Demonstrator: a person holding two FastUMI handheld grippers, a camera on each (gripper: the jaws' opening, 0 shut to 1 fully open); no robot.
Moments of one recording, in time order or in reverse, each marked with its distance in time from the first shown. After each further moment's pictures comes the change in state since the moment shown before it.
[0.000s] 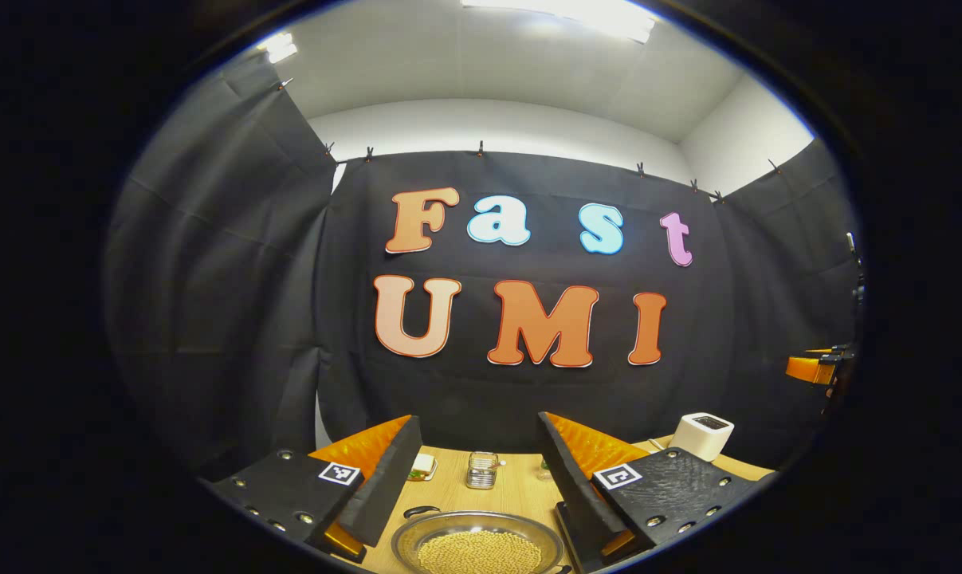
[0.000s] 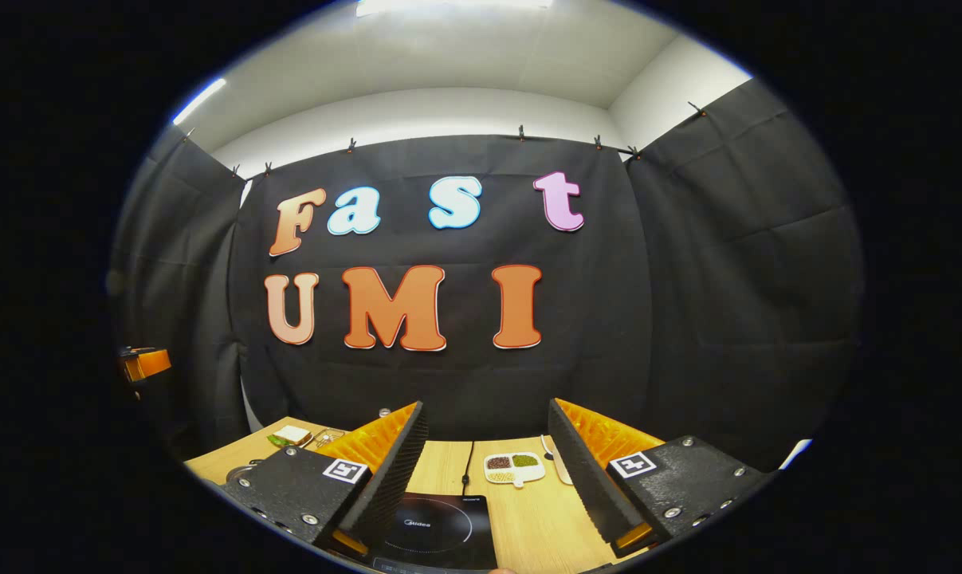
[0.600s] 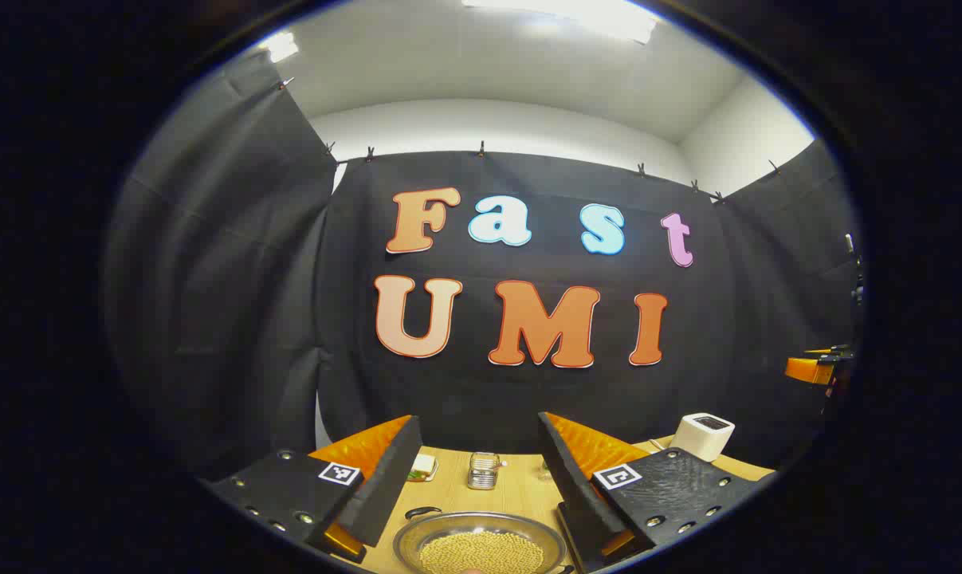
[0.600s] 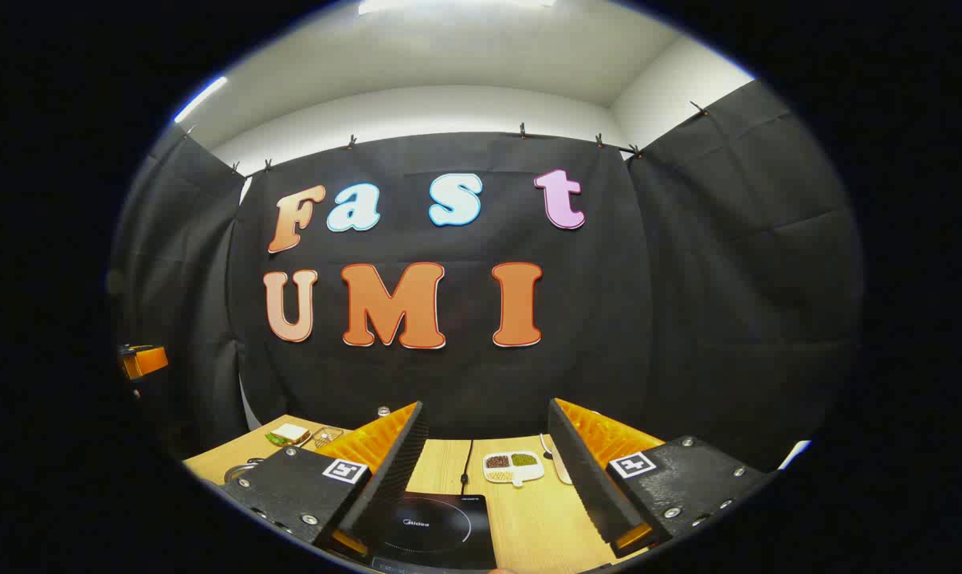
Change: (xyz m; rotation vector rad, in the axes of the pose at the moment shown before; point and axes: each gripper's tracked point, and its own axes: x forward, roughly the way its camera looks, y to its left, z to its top) left arm 0.000 0.002 -0.002 0.016 -0.006 0.007; right arm 0.003 0.011 -0.005 -0.004 0.018 0.021
